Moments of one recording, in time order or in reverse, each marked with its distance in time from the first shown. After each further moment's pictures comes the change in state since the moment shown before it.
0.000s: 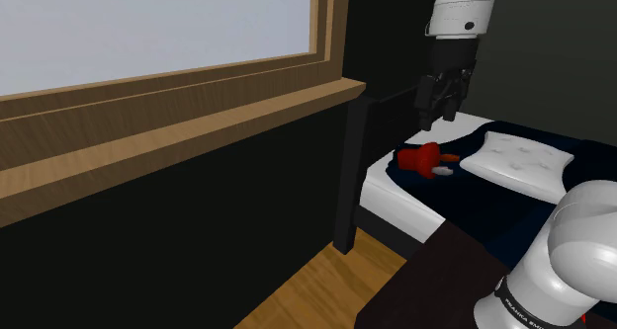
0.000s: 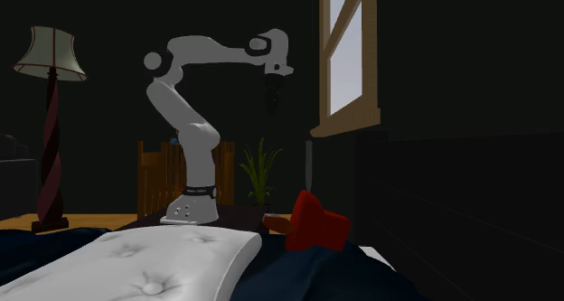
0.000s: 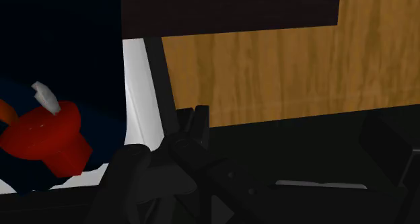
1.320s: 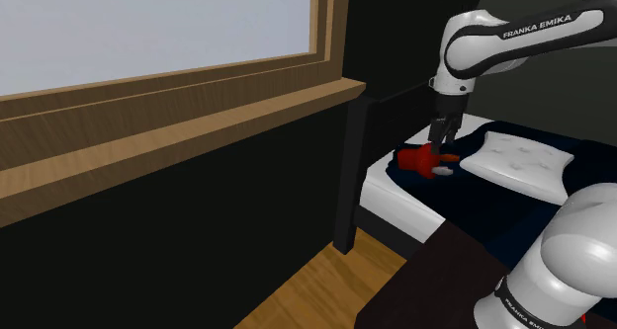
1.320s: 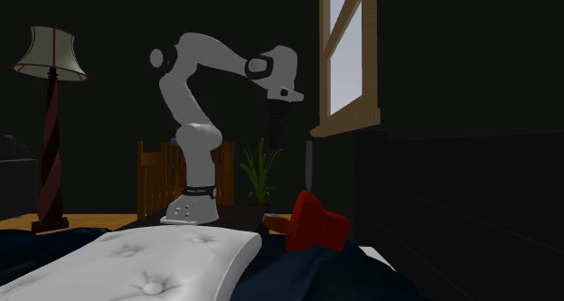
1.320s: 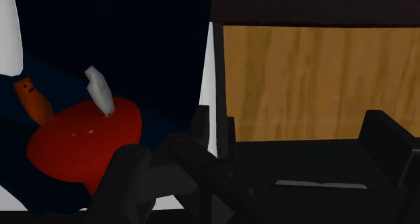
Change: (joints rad) arm -0.117 0.210 -0.328 -0.197 -0.263 0.385 -0.407
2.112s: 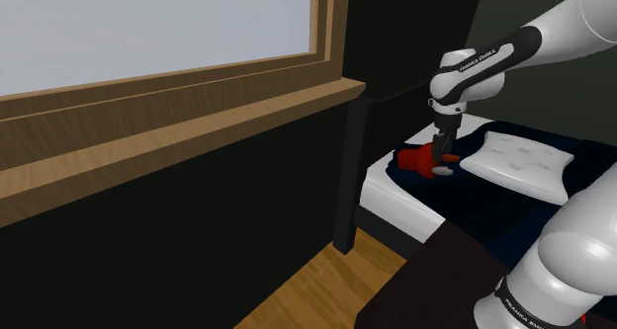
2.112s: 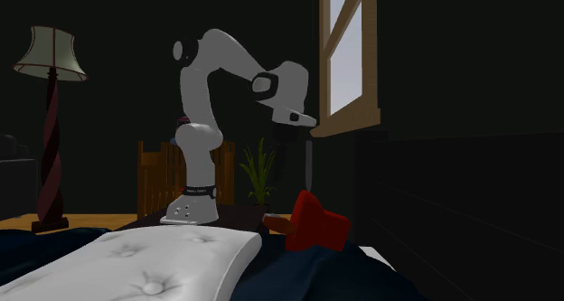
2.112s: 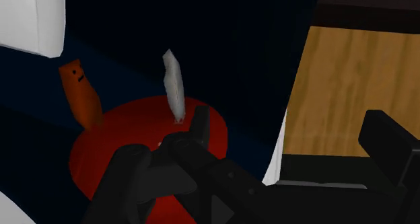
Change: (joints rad) arm -0.038 0.391 -0.205 0.108 -0.017 0.289 -0.281
